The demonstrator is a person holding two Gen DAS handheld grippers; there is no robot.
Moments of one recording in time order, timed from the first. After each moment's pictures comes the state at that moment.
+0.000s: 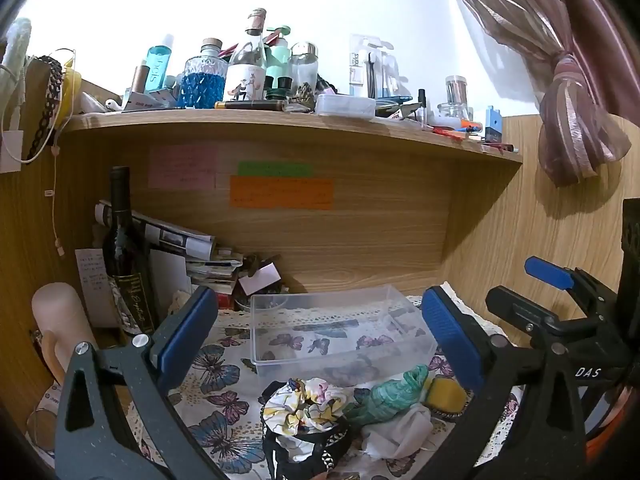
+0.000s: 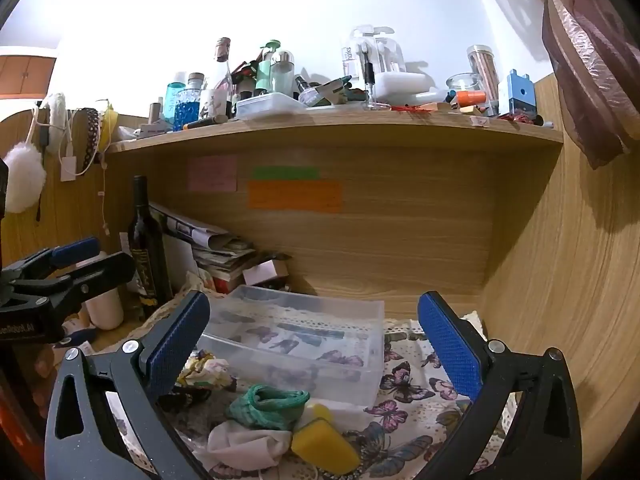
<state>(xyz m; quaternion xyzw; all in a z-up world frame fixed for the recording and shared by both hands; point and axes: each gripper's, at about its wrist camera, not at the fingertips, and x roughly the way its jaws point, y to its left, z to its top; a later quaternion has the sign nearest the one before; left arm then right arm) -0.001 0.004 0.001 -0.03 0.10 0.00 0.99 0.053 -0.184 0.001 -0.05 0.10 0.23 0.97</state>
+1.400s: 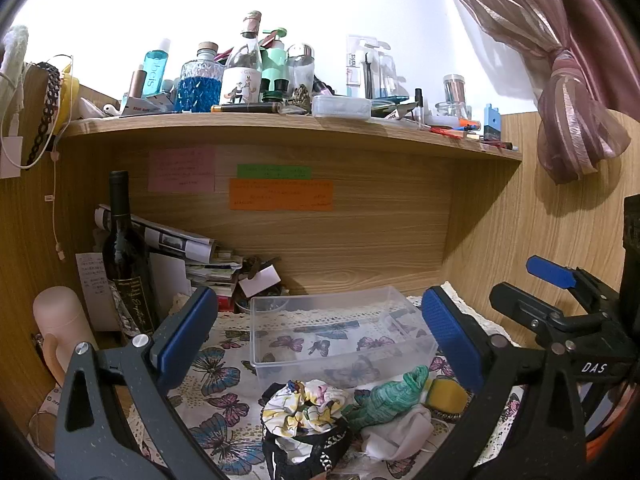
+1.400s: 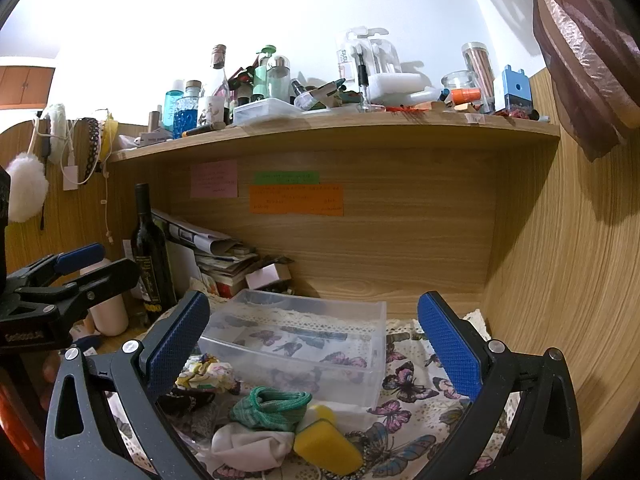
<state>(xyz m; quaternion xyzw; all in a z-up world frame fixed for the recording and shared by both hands) 0.000 -0.004 0.001 -0.03 0.09 0.01 1.00 0.051 -0.186 0.003 -0.04 0.10 0.24 0.97</state>
